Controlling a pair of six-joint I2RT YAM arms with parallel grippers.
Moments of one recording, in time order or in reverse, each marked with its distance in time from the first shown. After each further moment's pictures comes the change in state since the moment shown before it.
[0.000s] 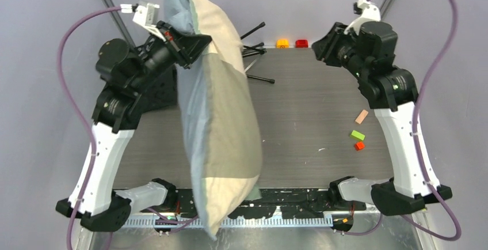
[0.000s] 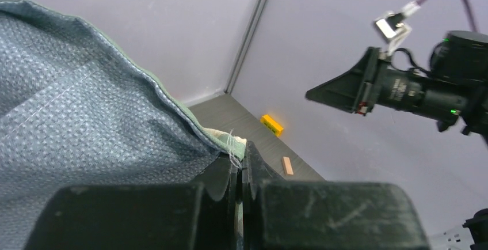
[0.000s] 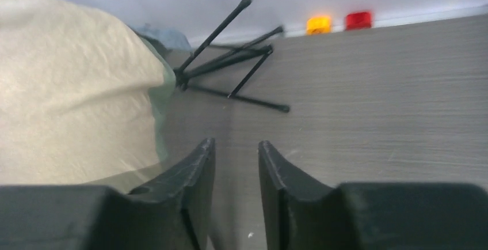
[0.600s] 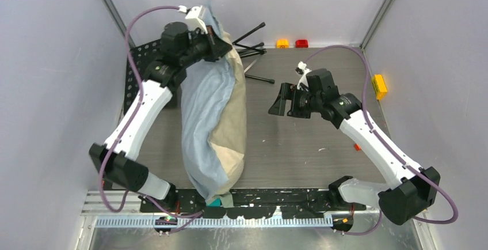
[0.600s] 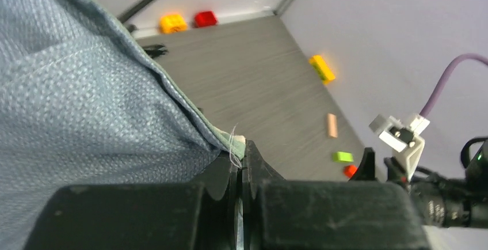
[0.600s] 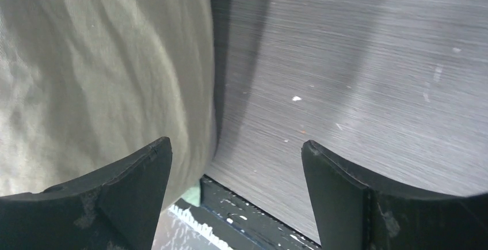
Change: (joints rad) left arm 0.015 0.265 -0.069 -0.029 -0.061 0.030; right arm 0.137 -0.045 -0.673 0.140 -0.435 0.142
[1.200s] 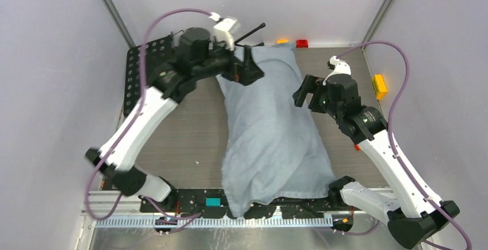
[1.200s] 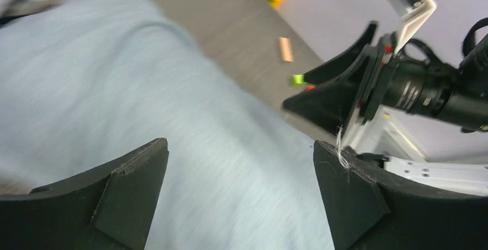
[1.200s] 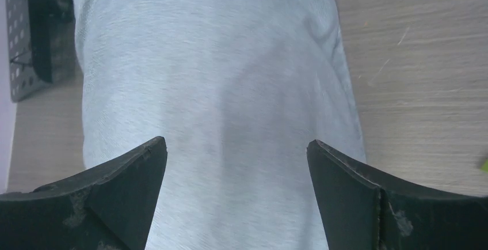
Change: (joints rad) left arm -0.266 0.107 0.184 -0.215 0.095 0.054; right arm -0.005 -0.217 -0.027 -0.011 0.468 -0.014
